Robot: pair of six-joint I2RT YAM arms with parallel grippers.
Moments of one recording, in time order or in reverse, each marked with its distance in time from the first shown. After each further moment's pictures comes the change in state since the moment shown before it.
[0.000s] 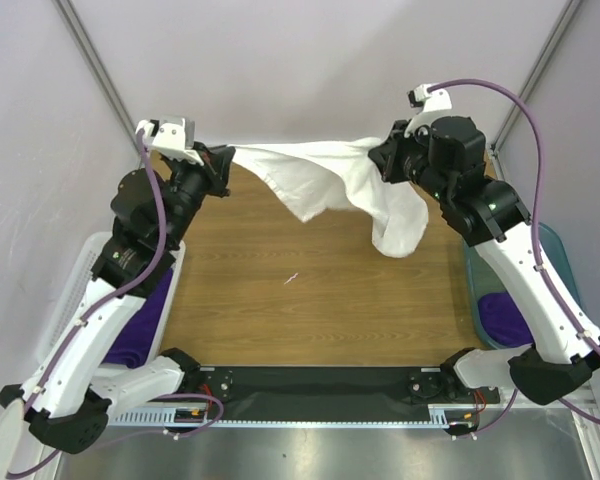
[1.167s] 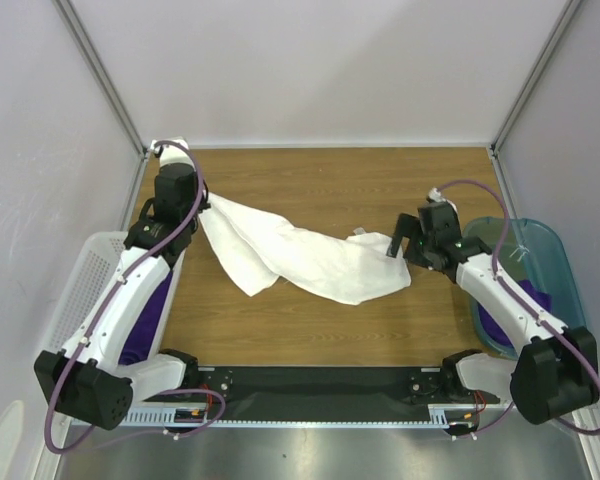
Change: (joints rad) left arm 0.259 0.154 -0.197 -0.183 -0.278 -0.084; right arm -0.216 -0.103 -0.829 0.075 0.011 0.288
